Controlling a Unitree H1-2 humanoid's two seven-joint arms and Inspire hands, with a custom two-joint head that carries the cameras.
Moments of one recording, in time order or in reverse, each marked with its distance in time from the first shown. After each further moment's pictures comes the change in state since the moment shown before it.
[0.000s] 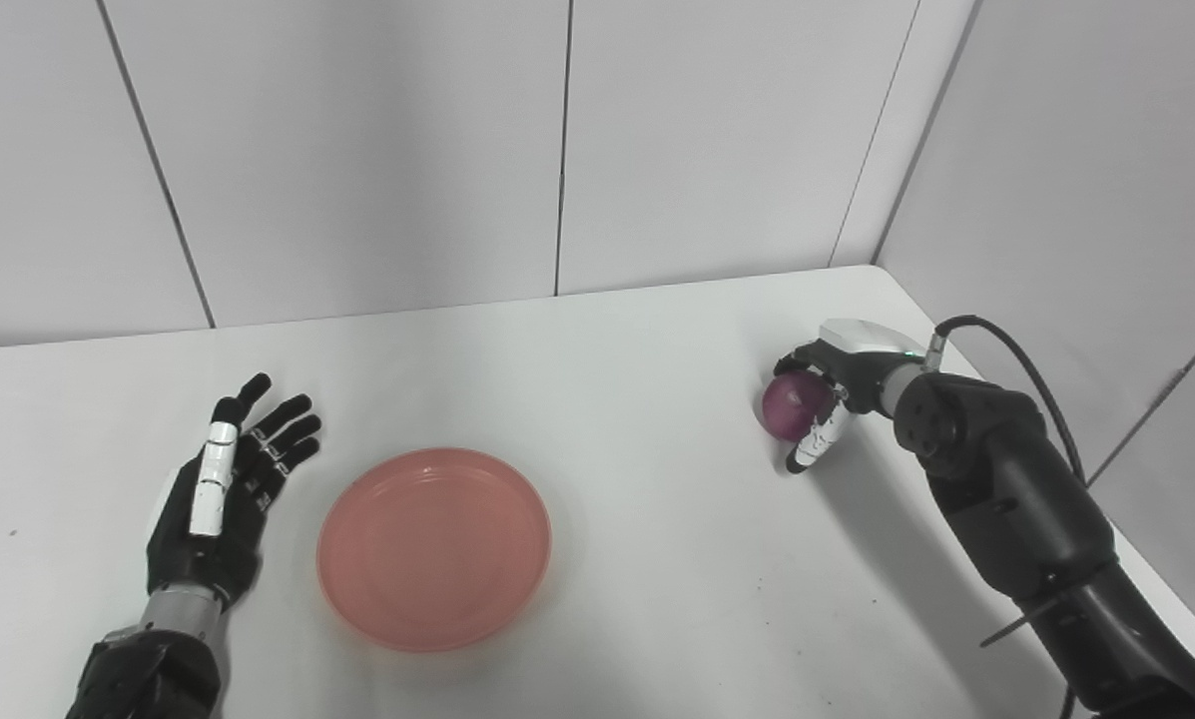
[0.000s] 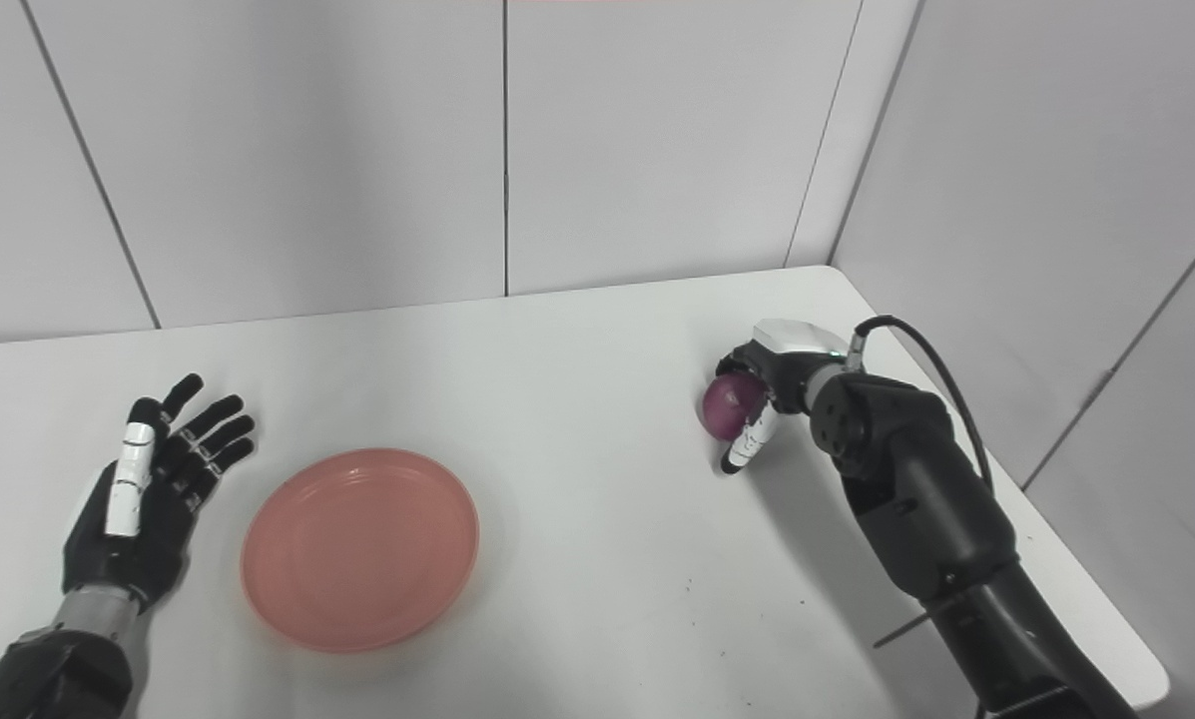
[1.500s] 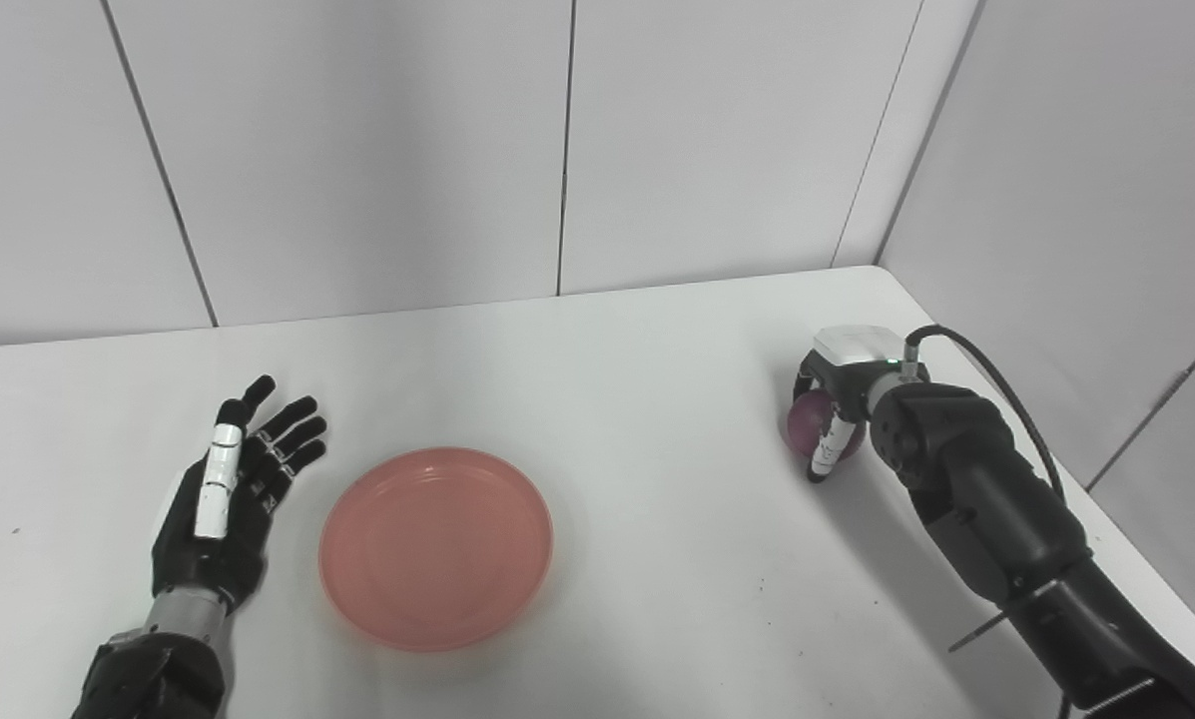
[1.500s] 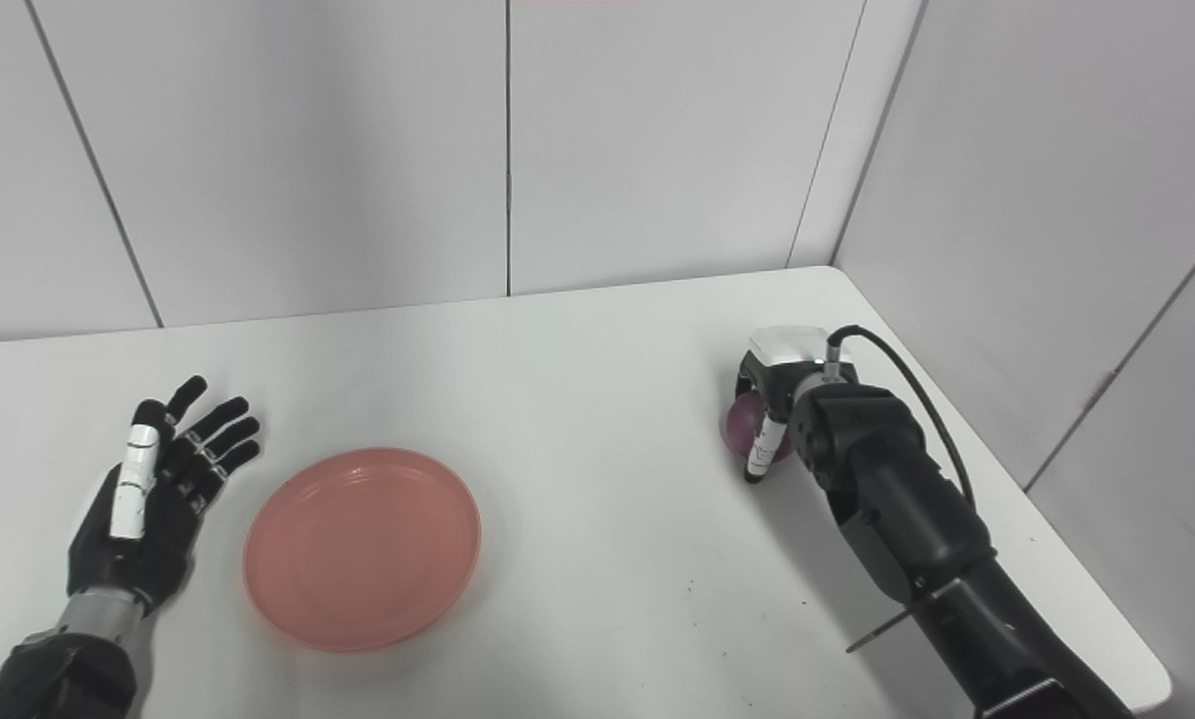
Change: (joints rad) left arm 0.011 -0.005 -0.007 -0.021 -0.001 0.013 0.001; right arm -0.015 0.002 0.080 0.068 -0.164 0.000 -0.030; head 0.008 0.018
